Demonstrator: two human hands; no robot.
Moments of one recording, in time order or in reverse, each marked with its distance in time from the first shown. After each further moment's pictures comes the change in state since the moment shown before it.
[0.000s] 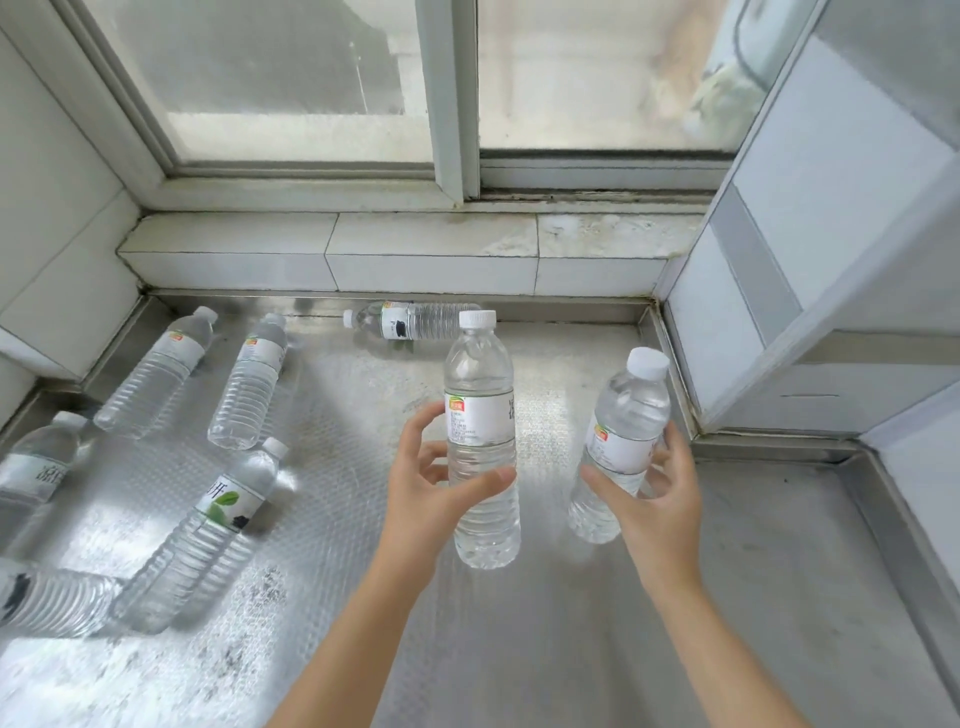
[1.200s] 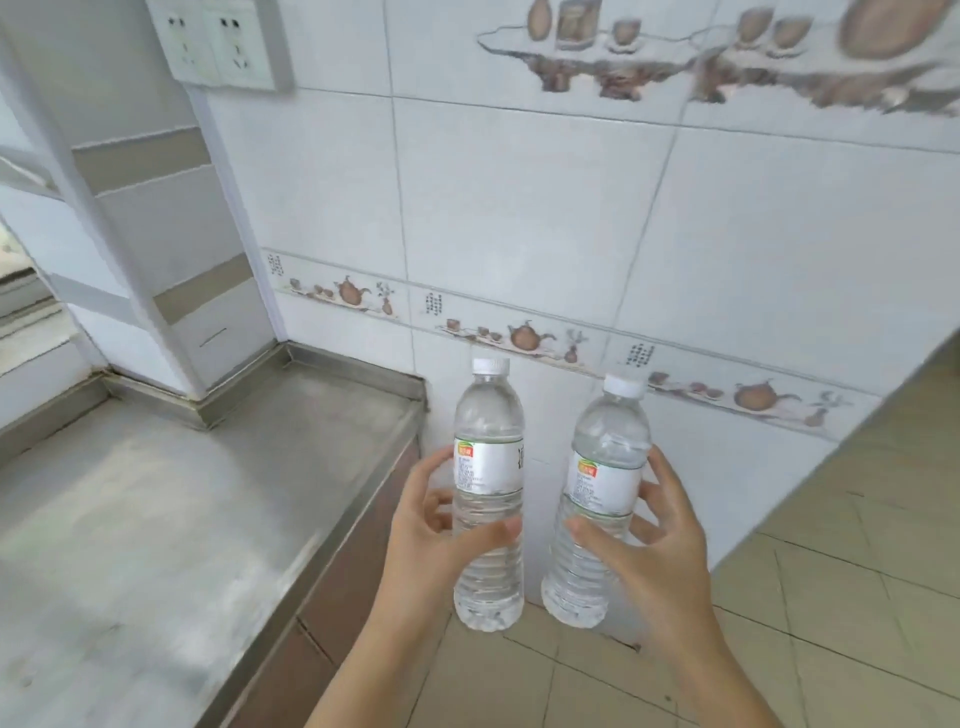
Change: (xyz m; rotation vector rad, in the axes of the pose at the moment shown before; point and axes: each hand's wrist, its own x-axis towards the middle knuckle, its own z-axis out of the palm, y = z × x) left_hand -0.383 -0.030 0.048 0.157 -1.285 0.119; right_hand -0.529 -0.059 -0.211 0.127 1.053 0.056
